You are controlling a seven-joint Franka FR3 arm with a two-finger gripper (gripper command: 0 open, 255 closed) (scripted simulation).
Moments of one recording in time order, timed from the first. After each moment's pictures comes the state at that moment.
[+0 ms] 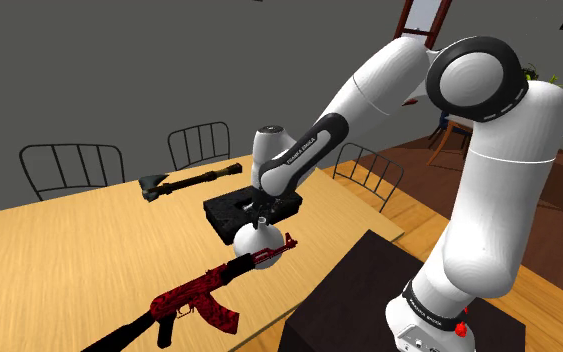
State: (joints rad) arm 0.06 0.26 0.13 -2.34 -0.03 2.58 0.50
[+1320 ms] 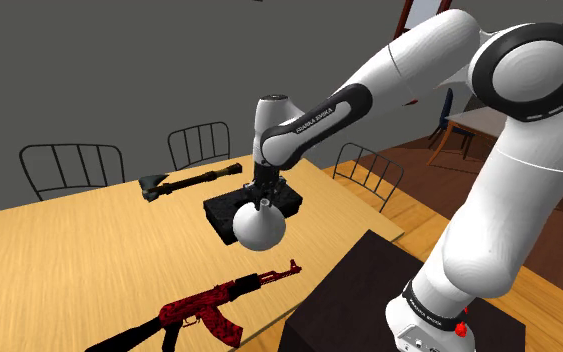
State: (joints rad) arm 0.05 0.08 0.14 -2.31 0.01 2.37 0.48
